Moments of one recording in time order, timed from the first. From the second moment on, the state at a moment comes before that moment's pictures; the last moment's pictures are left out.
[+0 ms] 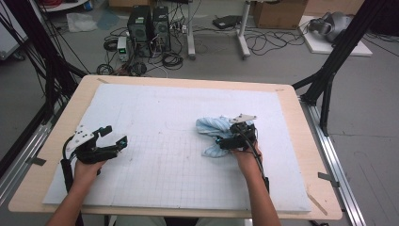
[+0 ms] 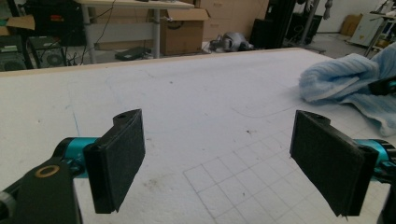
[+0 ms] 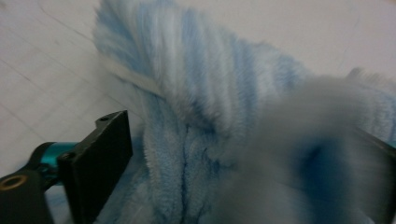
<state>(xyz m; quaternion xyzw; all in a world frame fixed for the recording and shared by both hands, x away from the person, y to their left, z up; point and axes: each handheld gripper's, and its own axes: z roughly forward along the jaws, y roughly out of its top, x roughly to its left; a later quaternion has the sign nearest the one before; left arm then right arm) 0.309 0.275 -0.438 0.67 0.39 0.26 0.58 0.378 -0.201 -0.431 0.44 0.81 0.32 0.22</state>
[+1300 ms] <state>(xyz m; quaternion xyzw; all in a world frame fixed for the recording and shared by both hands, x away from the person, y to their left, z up) 0.310 0.310 -0.436 0.63 0.43 0.29 0.58 0.359 -0.093 -0.382 0.32 0.85 0.42 0.08</state>
